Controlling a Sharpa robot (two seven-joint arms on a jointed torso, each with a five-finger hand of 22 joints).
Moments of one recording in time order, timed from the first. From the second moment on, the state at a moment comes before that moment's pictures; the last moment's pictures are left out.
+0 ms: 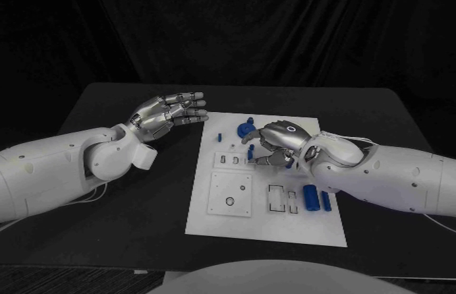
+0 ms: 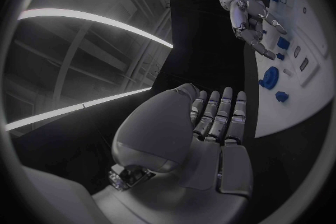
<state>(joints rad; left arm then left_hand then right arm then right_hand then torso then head) 1.24 -0.86 -0.21 1.37 0.00 0.26 0.52 1.59 0.14 0.24 0.24 0.72 0.50 0.16 0.15 0.06 0.33 0.23 0.53 0.07 0.39 0.24 0.53 0.07 0.12 0.35 0.28 0.21 0.07 1.16 -0.77 -0.21 1.51 -1.61 -0.50 0.04 1.36 -0.17 0.13 0.29 0.19 0.66 0.08 0.20 0.32 1.47 0.01 1.57 1.31 1.46 -0.05 1.57 1.31 0.02 1.46 0.07 1.57 1.31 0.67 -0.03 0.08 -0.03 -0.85</state>
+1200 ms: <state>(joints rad) 1.37 -0.81 -0.21 1.37 -0.56 0.09 0.42 1.40 0.07 -0.07 0.27 0.07 0.68 0.18 0.31 0.08 1.36 0.12 1.55 1.25 1.41 0.08 1.56 1.25 0.10 1.18 0.16 1.31 1.02 1.37 -1.11 -0.21 1.70 -1.20 -0.66 0.29 1.11 -0.02 0.04 0.29 0.05 0.90 0.09 0.38 0.36 1.47 0.01 1.57 1.31 1.47 -0.05 1.57 1.31 0.02 1.46 0.07 1.57 1.31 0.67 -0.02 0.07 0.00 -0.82</state>
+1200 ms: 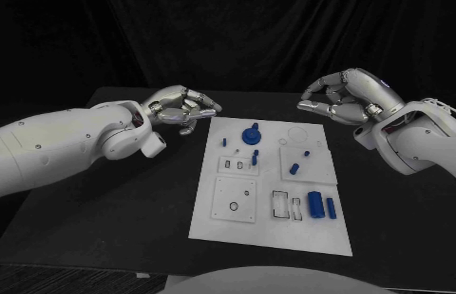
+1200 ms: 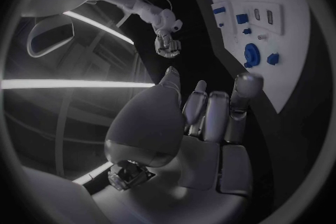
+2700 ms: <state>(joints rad) 1.50 -0.30 -0.21 1.09 -0.97 0.56 -0.49 1.18 0.12 -0.12 0.28 0.16 1.08 0.08 0.27 0.14 1.47 0.02 1.57 1.31 1.47 -0.03 1.57 1.31 0.01 1.47 0.09 1.56 1.31 1.36 -1.01 -0.21 1.59 -1.12 -0.46 0.19 1.14 0.00 0.03 0.29 0.08 0.87 0.10 0.40 0.37 1.47 0.02 1.57 1.31 1.47 -0.04 1.57 1.31 0.02 1.46 0.07 1.57 1.31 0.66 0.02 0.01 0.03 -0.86</state>
